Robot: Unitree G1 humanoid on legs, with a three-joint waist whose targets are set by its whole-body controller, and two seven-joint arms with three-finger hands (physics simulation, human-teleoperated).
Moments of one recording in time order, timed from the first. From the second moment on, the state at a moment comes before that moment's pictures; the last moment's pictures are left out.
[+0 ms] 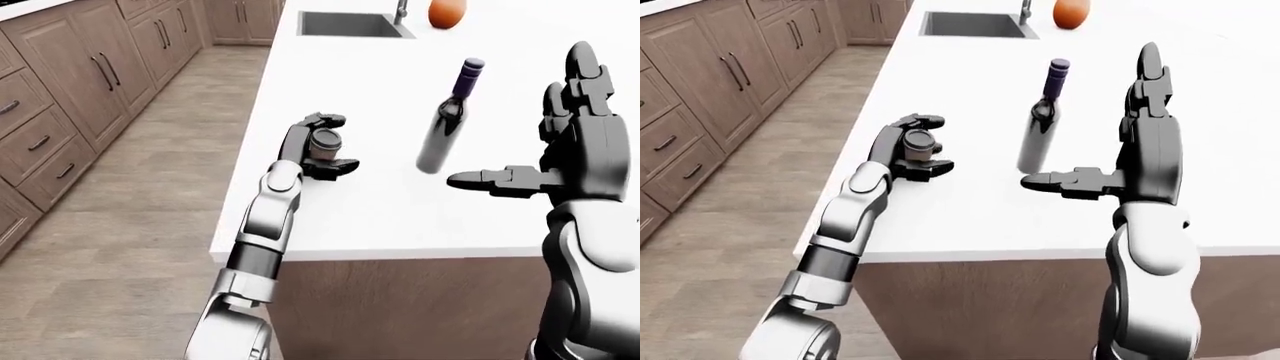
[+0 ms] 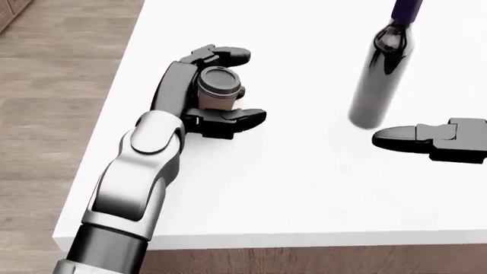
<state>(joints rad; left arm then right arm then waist) -0.85 -0.03 -0.01 0.47 0.05 0.40 -0.02 -0.37 -0.28 -0.29 -0.71 -0.14 0.76 0.05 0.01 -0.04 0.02</state>
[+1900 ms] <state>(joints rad) -0.69 0.32 0.20 -0.45 -0.23 0.68 0.11 -0.45 -0.23 -0.13 -0.90 -0.45 0.93 0.33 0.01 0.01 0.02</state>
